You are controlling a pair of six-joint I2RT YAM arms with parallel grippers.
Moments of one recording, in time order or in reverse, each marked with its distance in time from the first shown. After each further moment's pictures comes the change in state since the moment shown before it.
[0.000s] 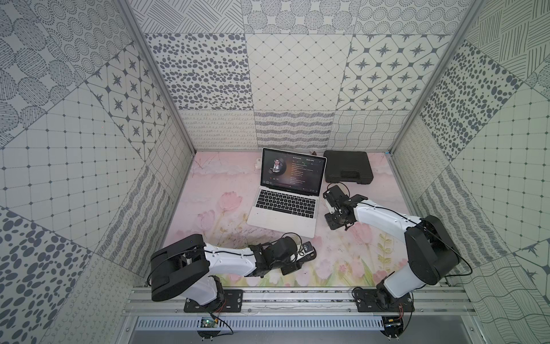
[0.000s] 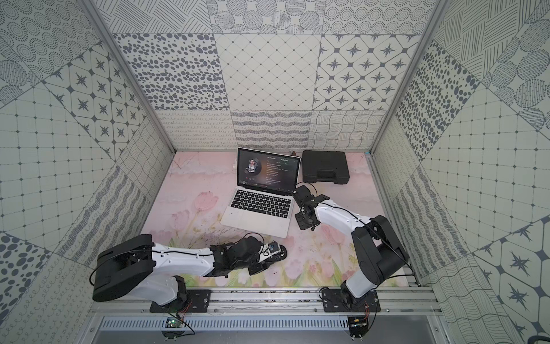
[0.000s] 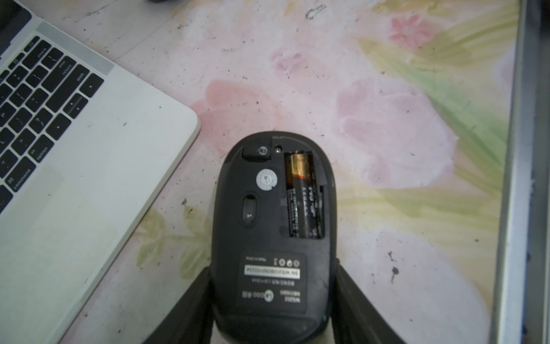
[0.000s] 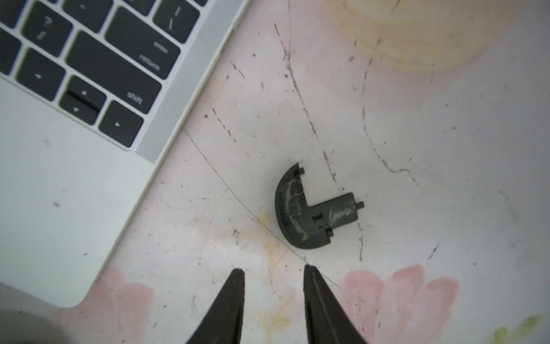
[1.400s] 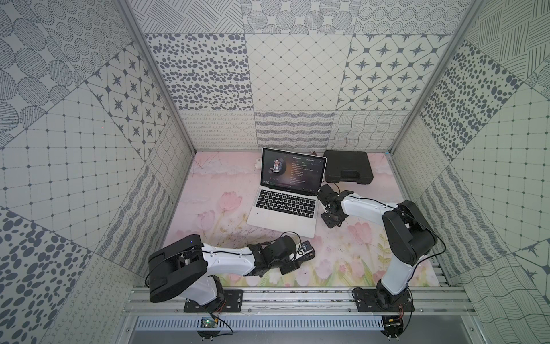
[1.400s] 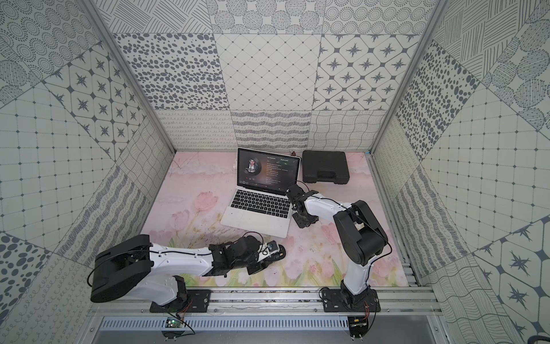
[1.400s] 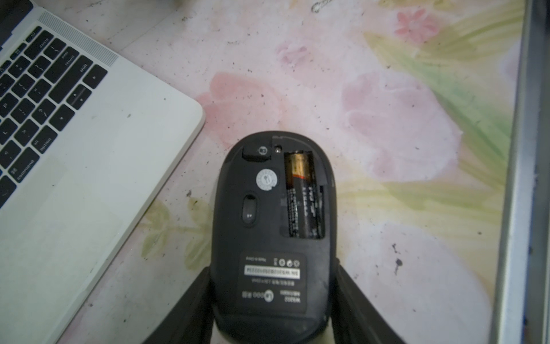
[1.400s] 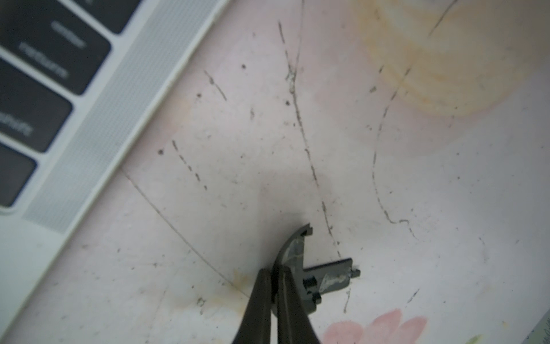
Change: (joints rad) left arm 0.013 -0.013 -0.002 -0.021 0.008 0.000; right arm -0.021 0.174 0.086 -0.024 0.075 -0.078
